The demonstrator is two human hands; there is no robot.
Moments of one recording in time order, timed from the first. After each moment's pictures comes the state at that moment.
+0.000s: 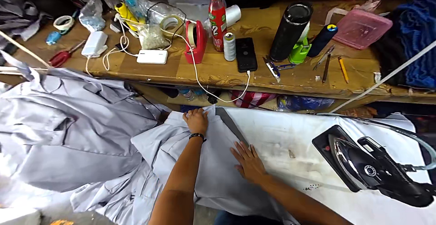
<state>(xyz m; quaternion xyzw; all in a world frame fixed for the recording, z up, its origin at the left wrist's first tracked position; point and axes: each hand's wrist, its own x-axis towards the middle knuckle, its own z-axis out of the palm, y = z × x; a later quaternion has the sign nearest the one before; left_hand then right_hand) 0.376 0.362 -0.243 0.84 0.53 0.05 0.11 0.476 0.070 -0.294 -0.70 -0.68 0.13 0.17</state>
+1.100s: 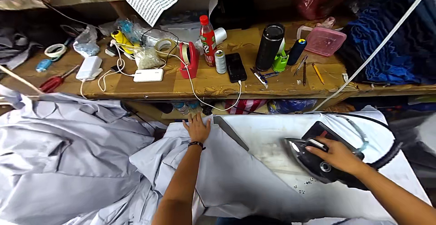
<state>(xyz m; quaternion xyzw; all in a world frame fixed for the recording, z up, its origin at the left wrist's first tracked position) 0.376 0.372 -0.236 0.87 0.48 0.04 0.15 0.656 -0.043 -0.124 -0.85 -0.38 0.29 0.20</state>
